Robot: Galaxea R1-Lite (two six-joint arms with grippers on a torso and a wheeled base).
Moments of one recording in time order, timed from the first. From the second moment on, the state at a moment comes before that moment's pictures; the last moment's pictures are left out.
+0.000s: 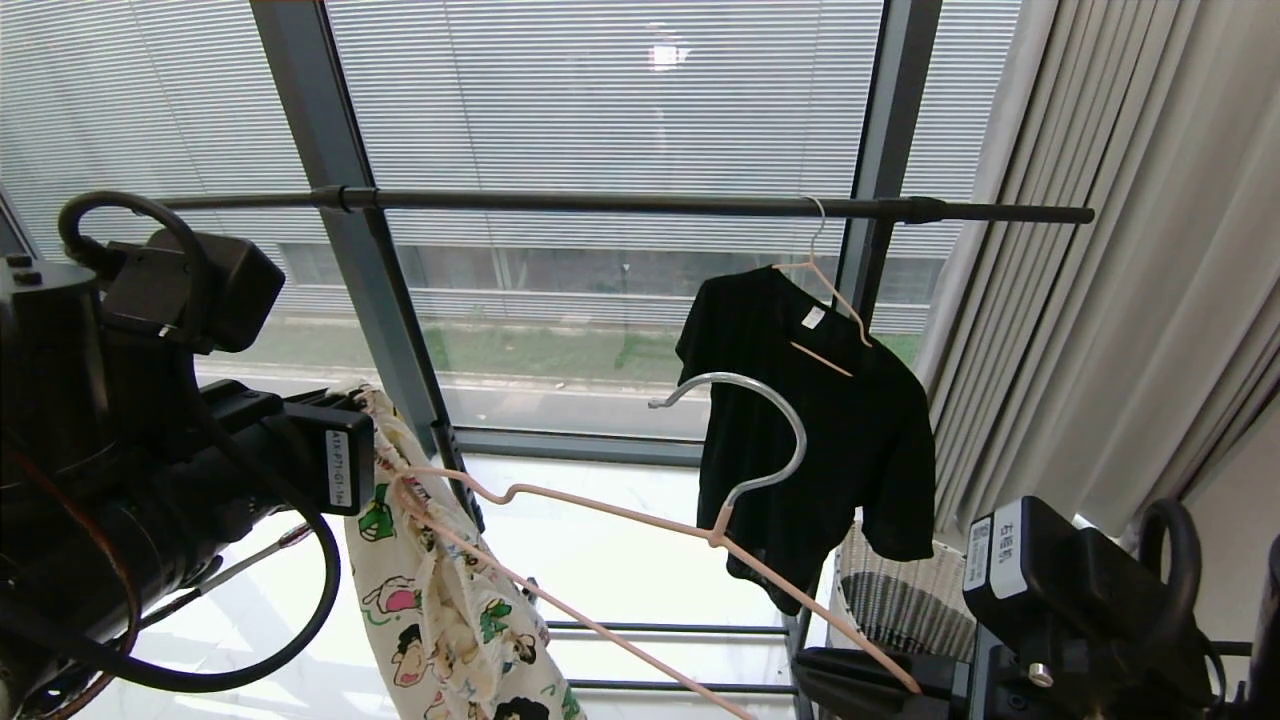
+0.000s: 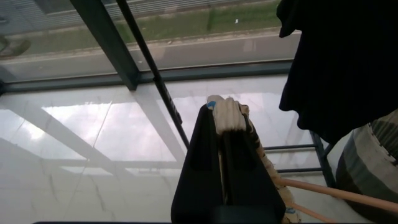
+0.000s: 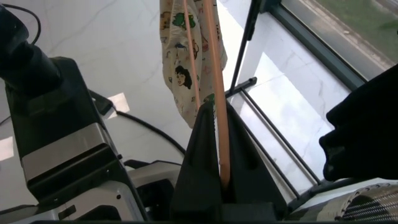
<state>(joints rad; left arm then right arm) -0.58 1.26 -0.73 -0.22 0.56 0.05 1.18 1.36 -0.56 -0.46 -0.07 0.08</state>
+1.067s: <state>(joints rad) -0.63 1.27 -0.73 -0.22 0.59 0.04 1.12 1.42 -0.58 -0.55 -0.09 0.13</state>
